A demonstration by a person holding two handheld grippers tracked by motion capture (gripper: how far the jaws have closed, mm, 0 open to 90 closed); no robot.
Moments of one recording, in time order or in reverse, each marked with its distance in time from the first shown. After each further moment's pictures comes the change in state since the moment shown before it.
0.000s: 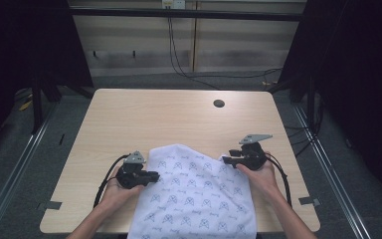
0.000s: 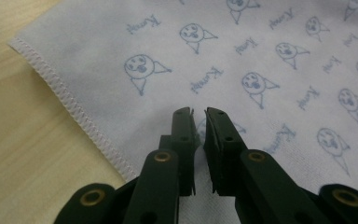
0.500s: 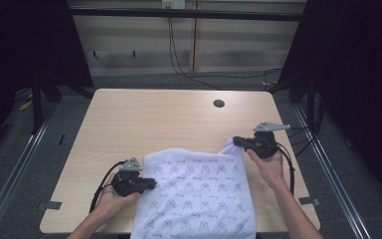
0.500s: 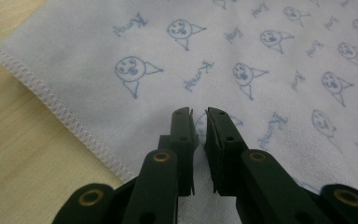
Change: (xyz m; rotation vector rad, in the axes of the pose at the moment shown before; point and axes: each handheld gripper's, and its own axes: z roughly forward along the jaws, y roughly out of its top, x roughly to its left) left arm -0.012 -0.012 -0.011 0.021 -0.010 0.019; right arm -0.017 0.024 -0.051 -0.224 -0.061 0.023
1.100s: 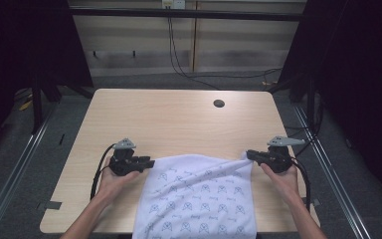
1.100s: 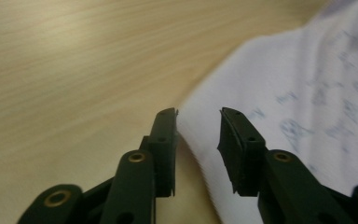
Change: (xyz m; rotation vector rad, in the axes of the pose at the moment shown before) left arm 0.056 0.032 0.004 -0.152 0.088 -0.167; right arm -0.010 -0.046 -0.022 0.076 -0.023 0.029
